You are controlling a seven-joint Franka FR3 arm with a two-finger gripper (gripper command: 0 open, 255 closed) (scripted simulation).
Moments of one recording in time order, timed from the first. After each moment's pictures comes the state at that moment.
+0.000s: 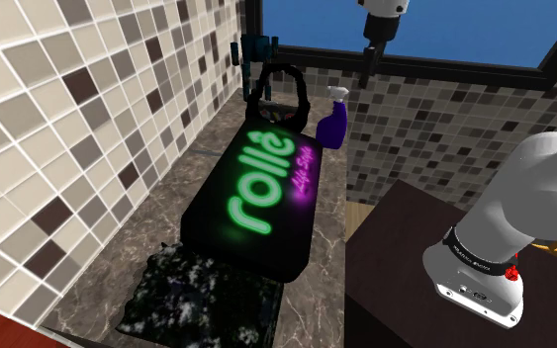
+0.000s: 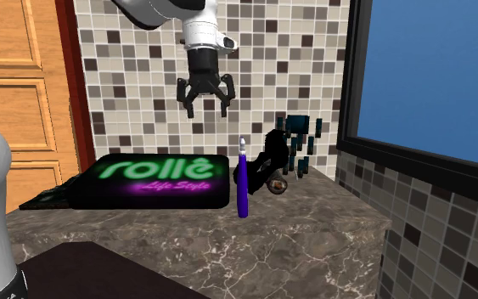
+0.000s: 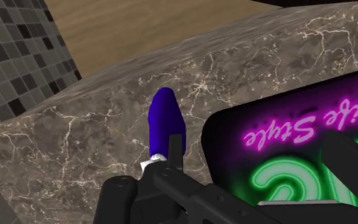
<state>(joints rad) 0.03 -0.43 -0.25 -2.29 -0.15 1.89 -0.37</state>
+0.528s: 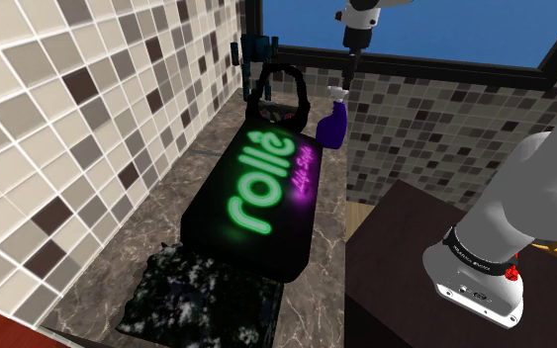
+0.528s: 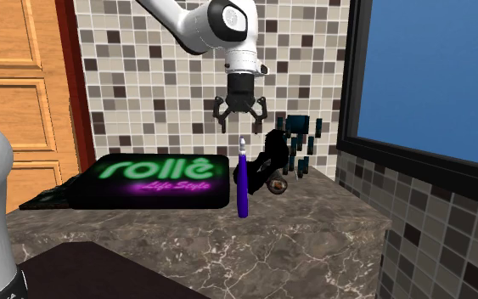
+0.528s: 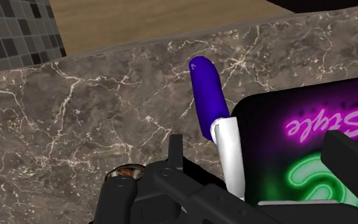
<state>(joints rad) 0.05 -0.07 -0.38 -2.05 -0.03 1.96 -0.70</state>
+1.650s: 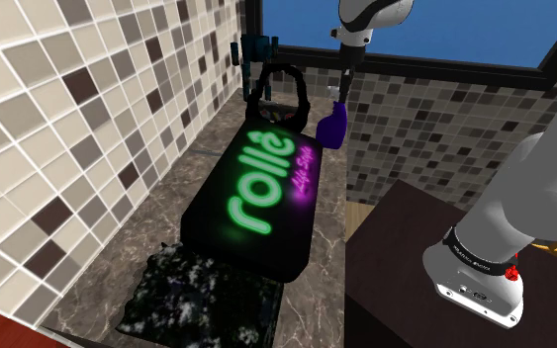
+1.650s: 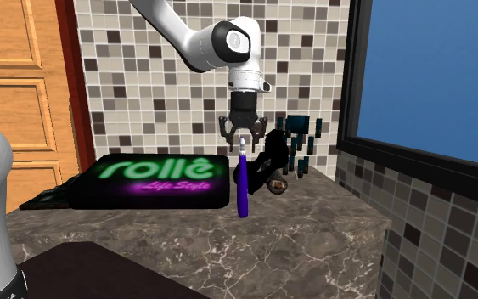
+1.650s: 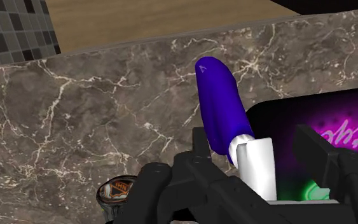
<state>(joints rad) 0.04 0.00 -0.38 -2.09 0.00 2.06 -0.75</state>
